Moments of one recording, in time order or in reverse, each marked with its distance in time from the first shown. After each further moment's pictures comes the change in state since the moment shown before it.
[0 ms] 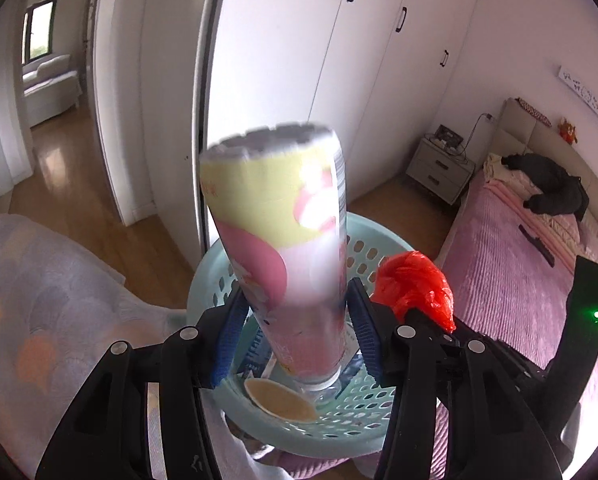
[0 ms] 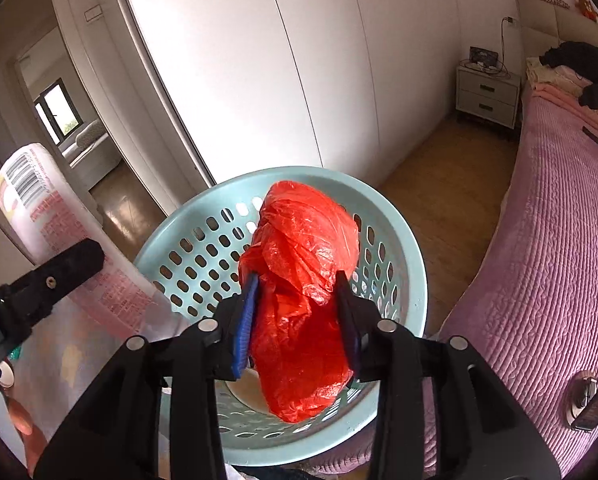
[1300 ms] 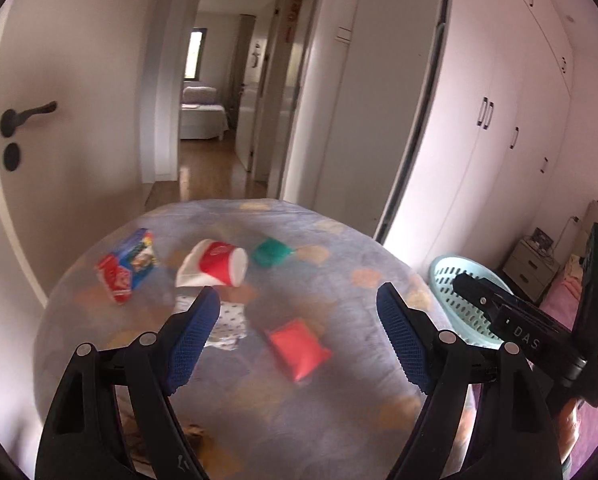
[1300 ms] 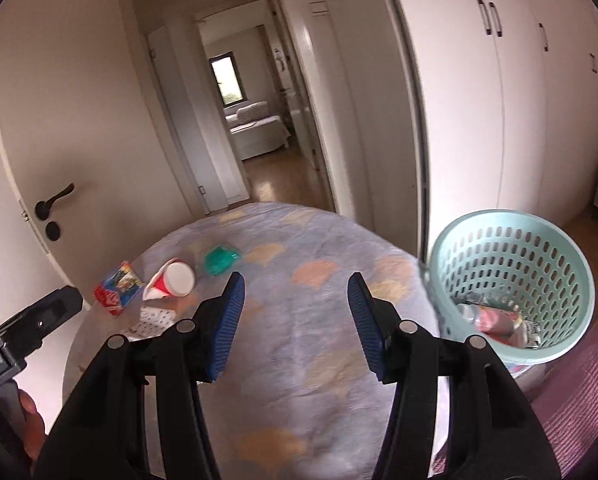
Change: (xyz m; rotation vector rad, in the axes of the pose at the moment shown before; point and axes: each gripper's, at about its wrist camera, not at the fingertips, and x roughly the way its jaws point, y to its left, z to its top) left arm -0.320 0.164 -0.139 -0.278 -0.305 0.408; right arm -0.157 0.209 -0.107 -0.430 -0.079 0.520
